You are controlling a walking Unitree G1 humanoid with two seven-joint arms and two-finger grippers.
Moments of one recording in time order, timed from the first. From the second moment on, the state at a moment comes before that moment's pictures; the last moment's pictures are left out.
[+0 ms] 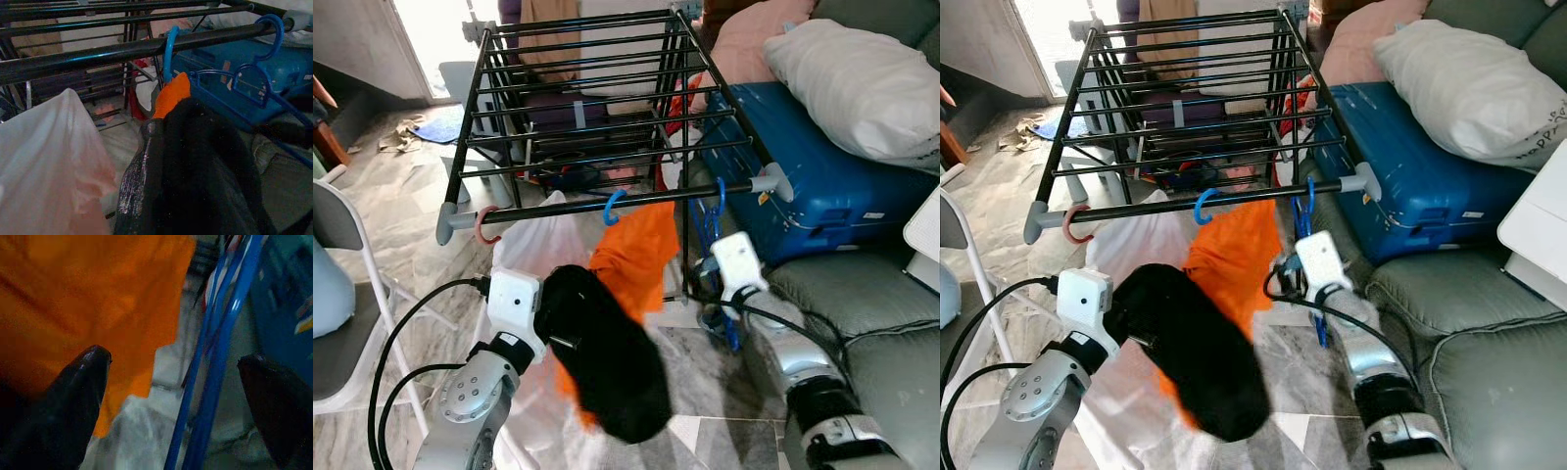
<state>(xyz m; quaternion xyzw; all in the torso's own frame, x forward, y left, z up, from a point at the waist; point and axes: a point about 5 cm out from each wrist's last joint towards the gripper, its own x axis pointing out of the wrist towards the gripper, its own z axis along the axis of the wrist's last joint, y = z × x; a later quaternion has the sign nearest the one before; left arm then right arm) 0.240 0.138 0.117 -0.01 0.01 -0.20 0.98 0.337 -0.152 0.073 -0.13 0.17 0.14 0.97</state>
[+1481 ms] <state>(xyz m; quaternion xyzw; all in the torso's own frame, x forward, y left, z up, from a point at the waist) 0.244 0.132 0.116 -0.01 0.01 -0.21 0.98 0.354 -0.156 0.071 -0.08 0.20 0.09 0.97</state>
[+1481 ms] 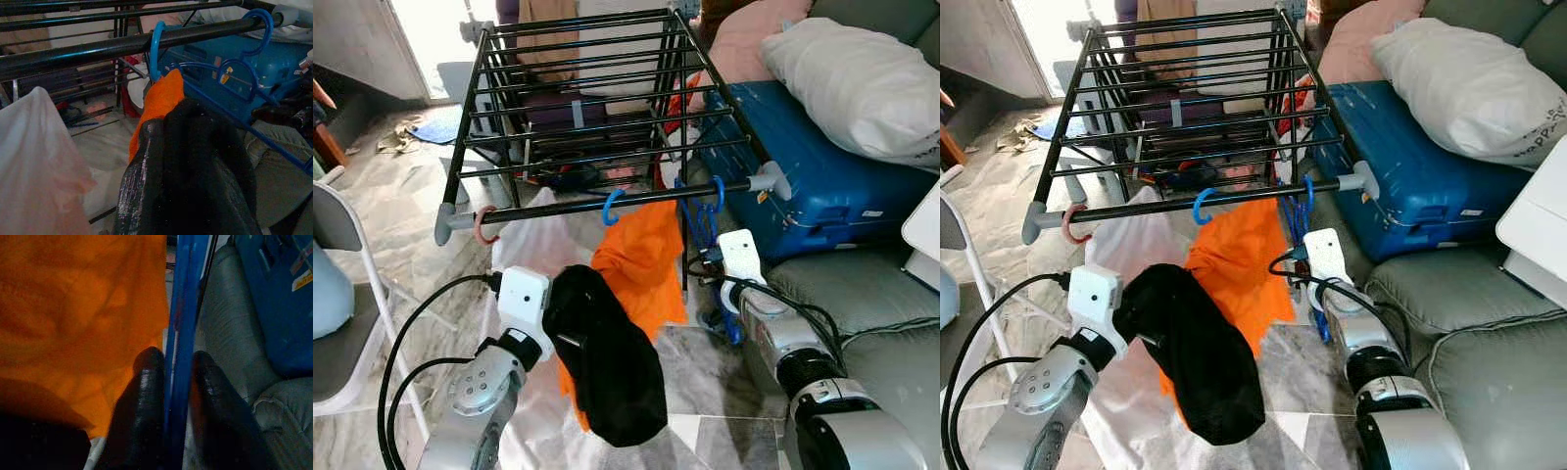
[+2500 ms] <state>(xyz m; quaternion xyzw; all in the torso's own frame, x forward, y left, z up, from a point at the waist) 0.248 0.130 0.115 0.00 0.02 -0.21 0.98 0.346 -0.171 0.076 -0.08 0.12 0.04 0.99</state>
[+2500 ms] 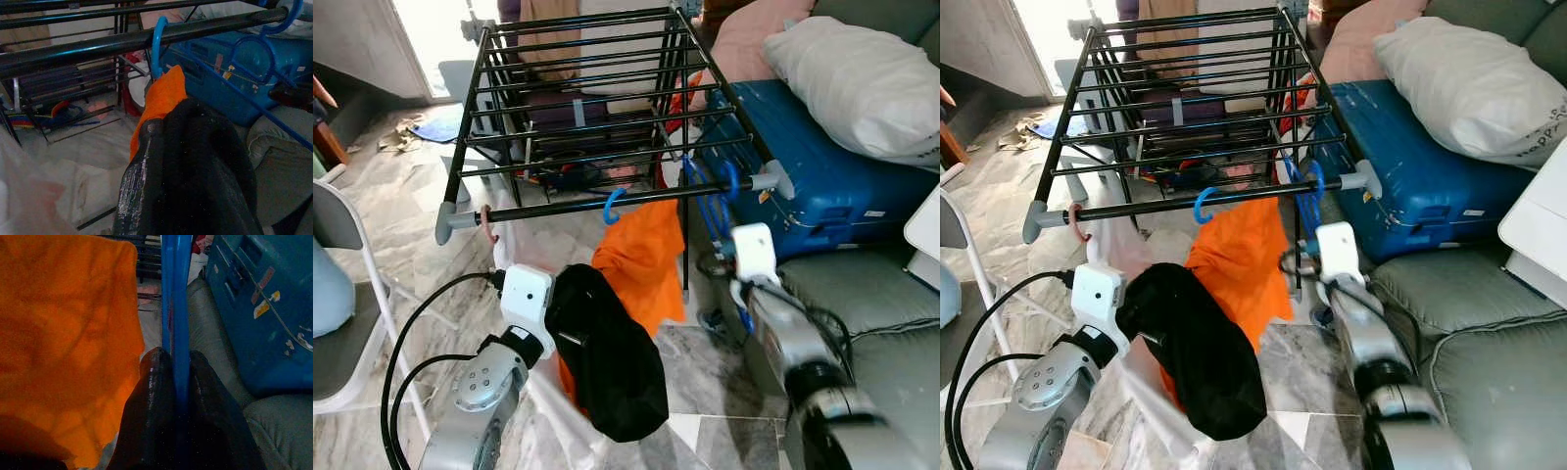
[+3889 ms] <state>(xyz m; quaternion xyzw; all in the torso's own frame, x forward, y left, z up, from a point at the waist) 0.261 0.128 0.114 0.02 0.02 -0.18 0.98 0.283 -0.190 0.052 -0.08 0.16 0.07 0.98</state>
